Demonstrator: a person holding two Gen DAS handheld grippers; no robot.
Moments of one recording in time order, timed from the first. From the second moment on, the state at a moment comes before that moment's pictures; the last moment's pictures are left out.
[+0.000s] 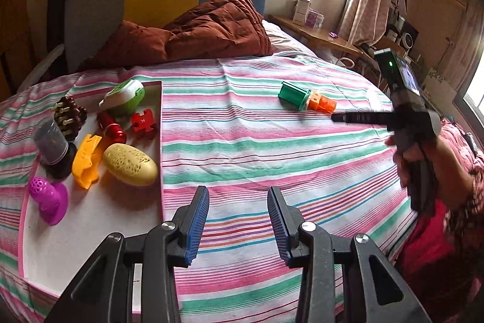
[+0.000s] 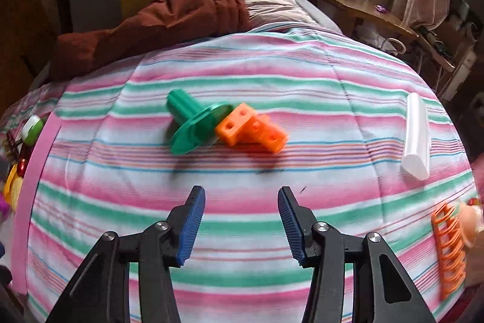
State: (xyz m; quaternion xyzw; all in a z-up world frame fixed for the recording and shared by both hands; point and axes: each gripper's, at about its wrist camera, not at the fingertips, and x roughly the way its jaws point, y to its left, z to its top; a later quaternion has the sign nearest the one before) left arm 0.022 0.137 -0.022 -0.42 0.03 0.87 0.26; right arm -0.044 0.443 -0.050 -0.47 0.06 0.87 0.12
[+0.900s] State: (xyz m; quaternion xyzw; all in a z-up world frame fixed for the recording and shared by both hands) left arm 0.016 0.173 -0.029 -0.44 0.06 0.85 0.27; right arm -0.083 0.457 -0.076 -0.53 0.01 0.84 0.10
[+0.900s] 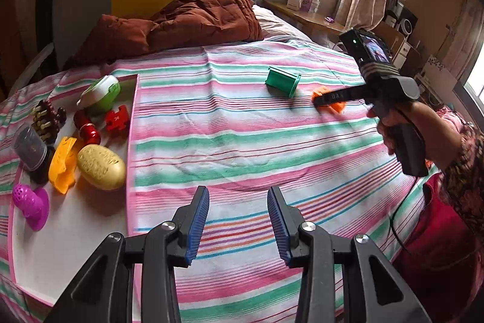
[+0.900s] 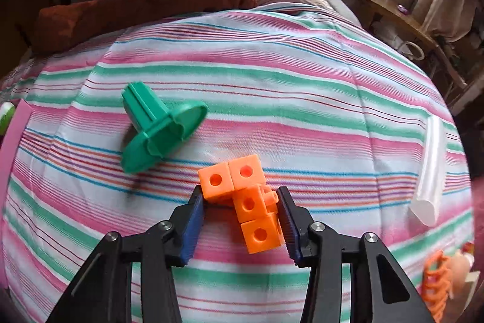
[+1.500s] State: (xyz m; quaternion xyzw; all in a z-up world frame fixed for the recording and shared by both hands) left arm -0.052 0.296 -0.023 -0.41 0.08 0.86 0.29; right arm -0.028 0.475 -0.062 -0.50 -0.04 0.85 0.16
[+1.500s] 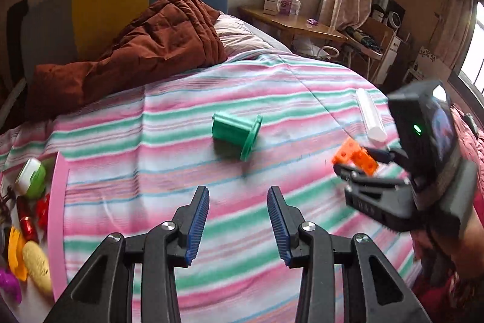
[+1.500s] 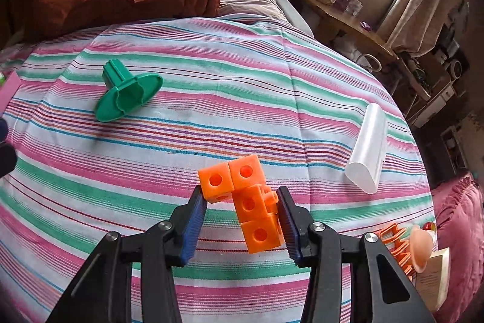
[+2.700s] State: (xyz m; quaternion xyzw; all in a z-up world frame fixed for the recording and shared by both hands) left arm -0.145 0.385 -0.055 -0.44 0.11 0.85 0.25; right arm -0.025 0.481 -0.067 -0.53 0.07 0.84 0.10
